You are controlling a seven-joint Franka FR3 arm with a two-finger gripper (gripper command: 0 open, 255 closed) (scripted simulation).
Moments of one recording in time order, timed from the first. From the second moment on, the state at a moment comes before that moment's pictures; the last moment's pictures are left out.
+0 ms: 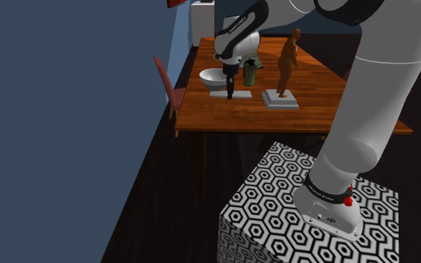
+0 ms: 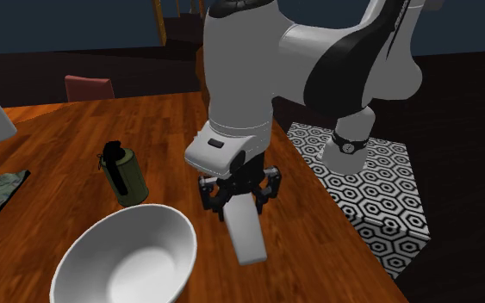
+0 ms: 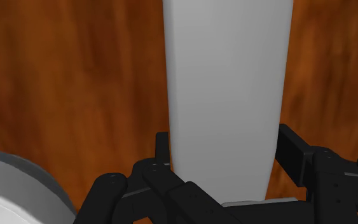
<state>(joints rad) 0.00 0.12 -0.37 -2.11 0.04 2.23 -1.03</state>
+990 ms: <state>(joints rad) 0.00 0.03 -0.38 -2.01 0.00 2.04 -1.01</state>
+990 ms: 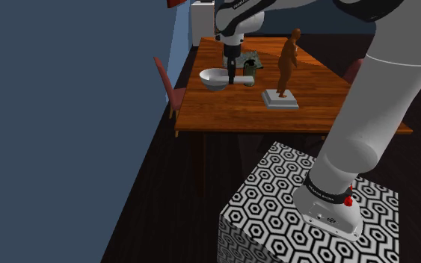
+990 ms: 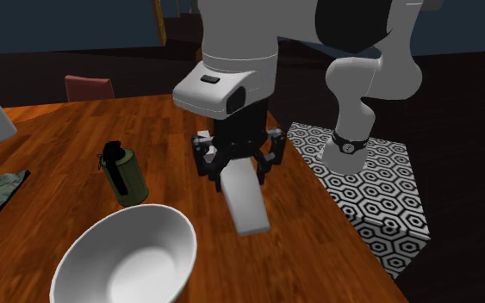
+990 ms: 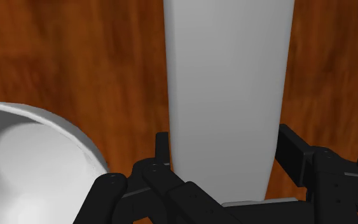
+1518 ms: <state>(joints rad) 0.01 0.02 -0.37 -1.92 0.00 1.94 -1.01</state>
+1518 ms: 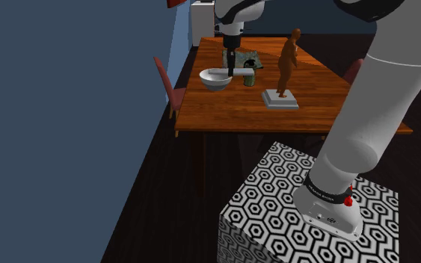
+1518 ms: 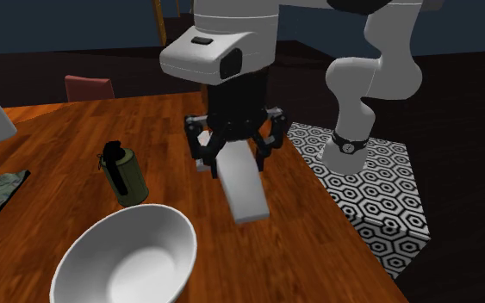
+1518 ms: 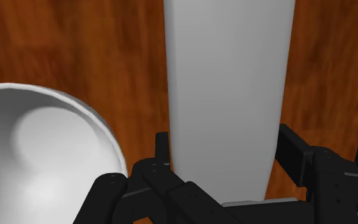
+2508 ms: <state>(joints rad) -0.23 0.76 -0.35 -0.86 0.23 1.59 -1.13</state>
